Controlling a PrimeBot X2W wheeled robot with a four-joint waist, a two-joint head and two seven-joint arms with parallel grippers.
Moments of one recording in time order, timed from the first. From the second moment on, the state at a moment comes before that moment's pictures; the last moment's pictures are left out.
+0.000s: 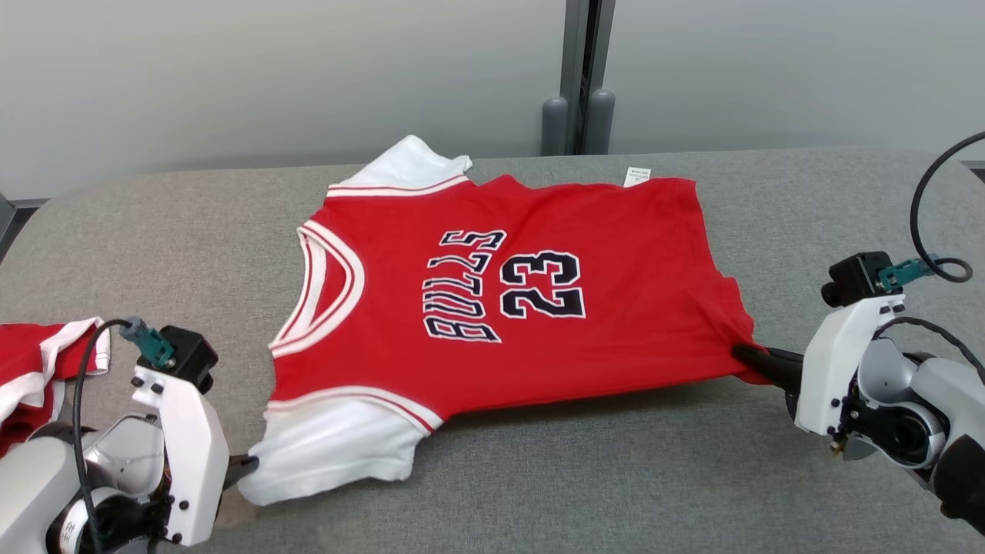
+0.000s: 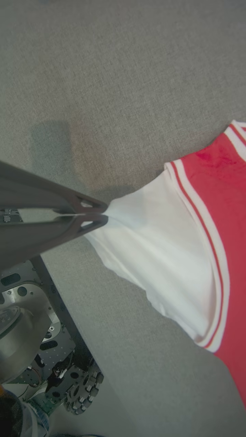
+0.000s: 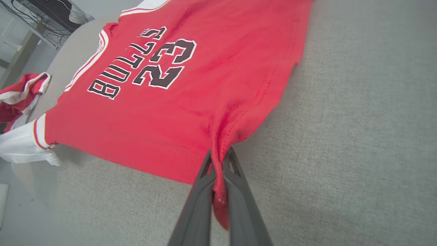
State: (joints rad) left arm -0.46 0.79 -0.77 0.10 -1.11 0.04 0.79; right arm -0.82 -0.59 1.20 0.59 1.45 0.13 0.21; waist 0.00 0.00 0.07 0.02
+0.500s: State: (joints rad) left arm -0.29 0.89 -0.77 -0.12 -1.20 0.12 0.83; right arm -0.68 -0.70 1.22 0.50 1.45 0.13 0.22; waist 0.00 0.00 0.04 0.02
